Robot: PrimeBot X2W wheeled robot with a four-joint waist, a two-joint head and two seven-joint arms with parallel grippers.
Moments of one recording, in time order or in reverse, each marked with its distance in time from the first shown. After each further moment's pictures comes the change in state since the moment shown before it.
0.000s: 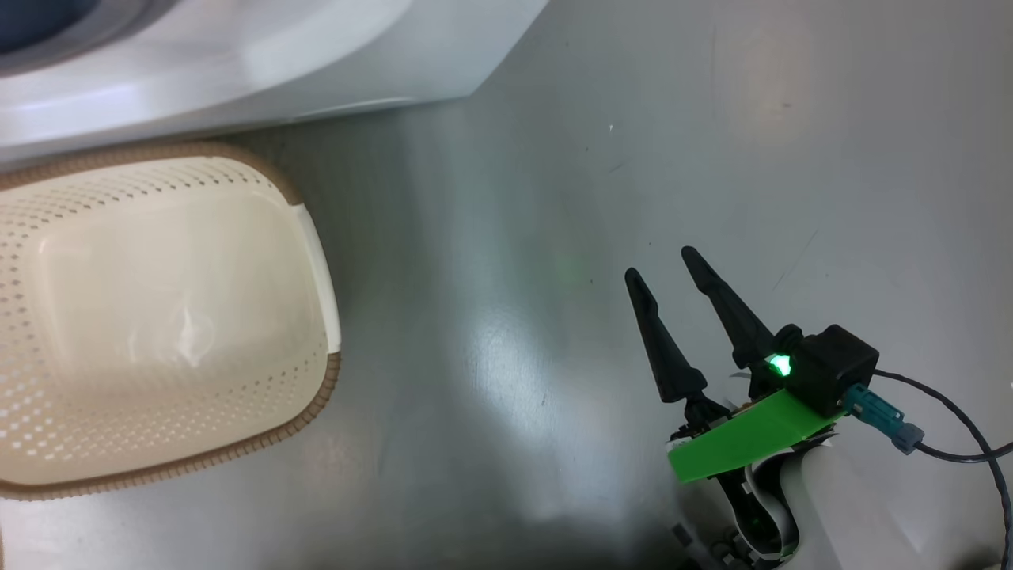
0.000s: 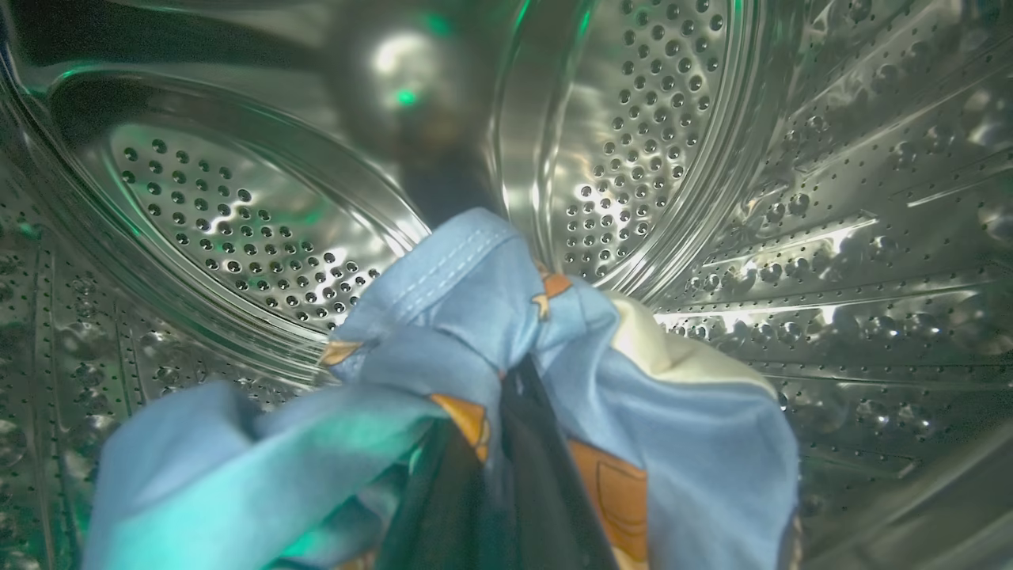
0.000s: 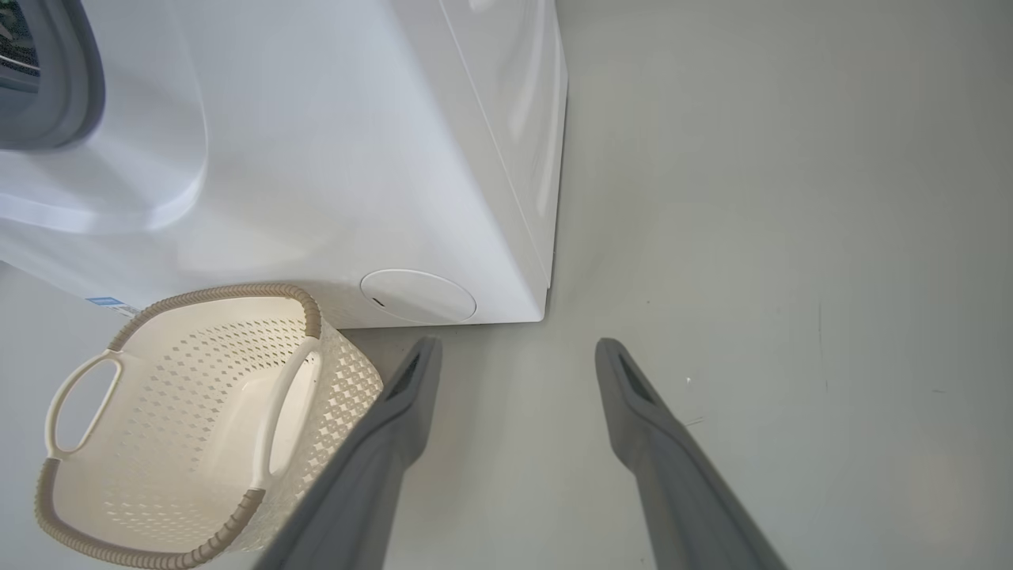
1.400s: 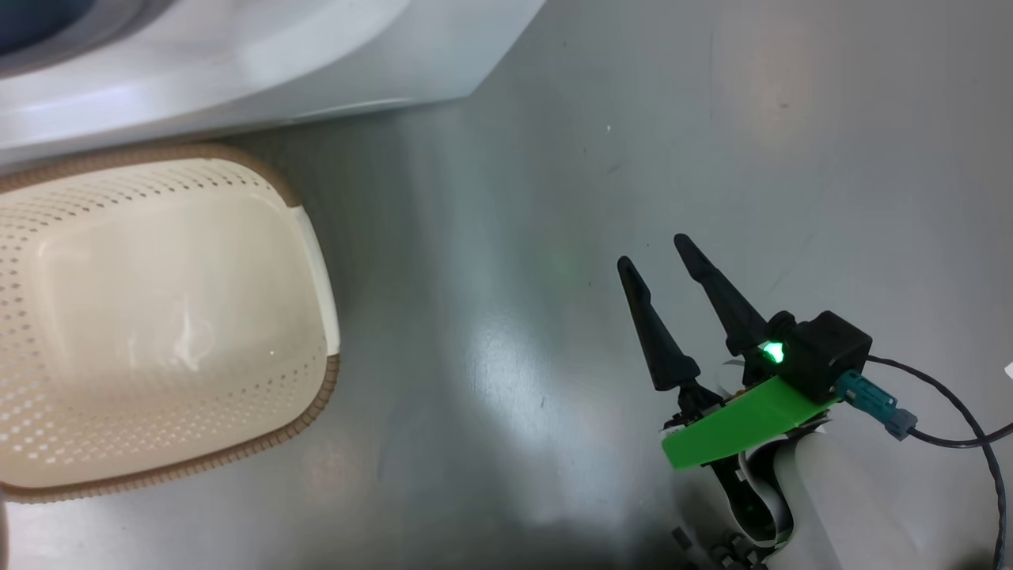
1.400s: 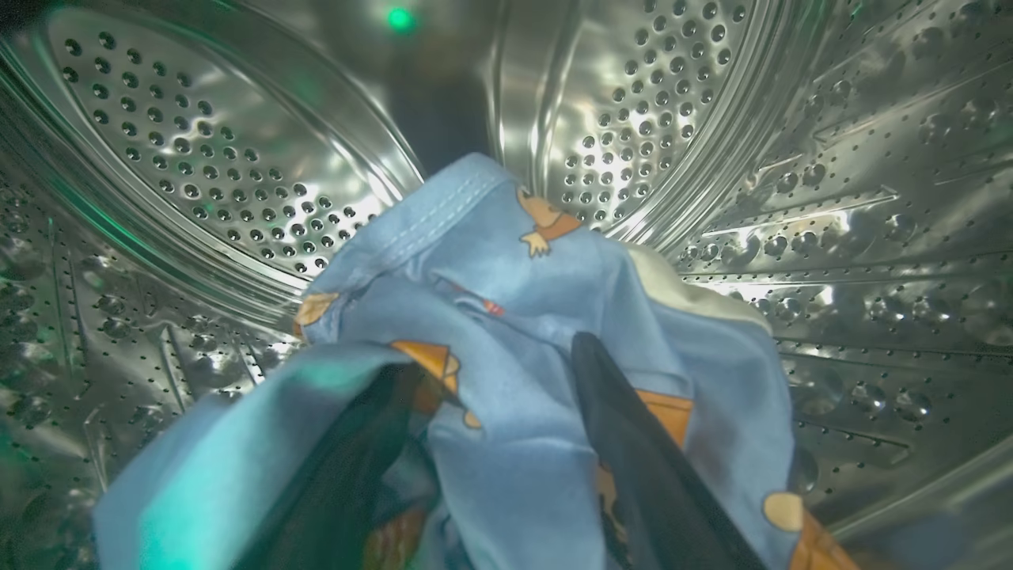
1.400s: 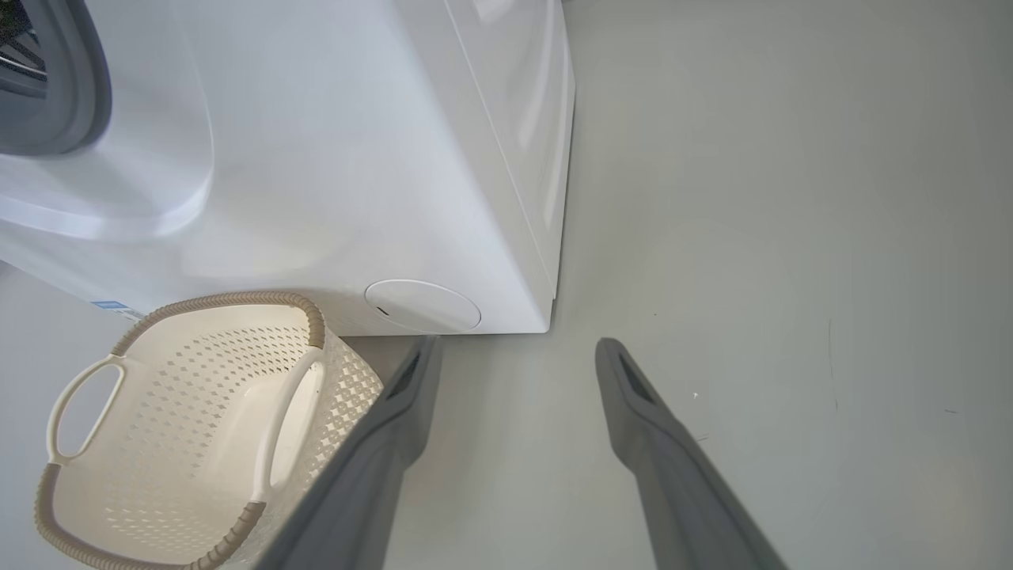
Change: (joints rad) left arm -0.091 -0.023 -0.001 0.194 -0.042 -0.045 -0.008; right arm -0.035 0.002 0.014 0.019 0.001 0.000 0.000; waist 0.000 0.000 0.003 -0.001
